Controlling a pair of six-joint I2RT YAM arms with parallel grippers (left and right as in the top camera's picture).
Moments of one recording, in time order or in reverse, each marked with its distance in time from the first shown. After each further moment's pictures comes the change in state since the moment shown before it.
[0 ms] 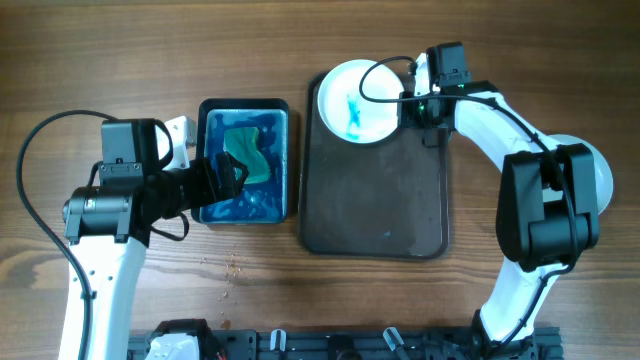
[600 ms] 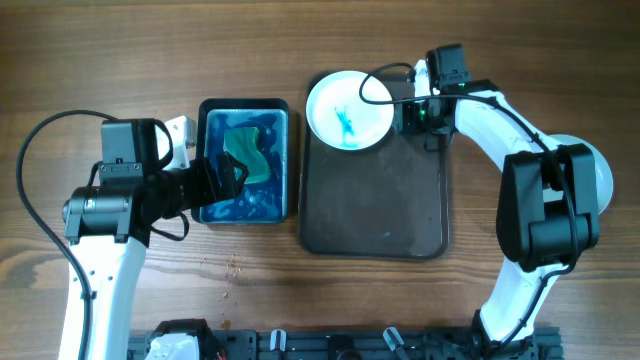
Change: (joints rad) left arm 0.000 0.000 0.000 0.001 0.001 0.000; right arm 0.000 0.000 0.006 -0.059 -0.004 -0.063
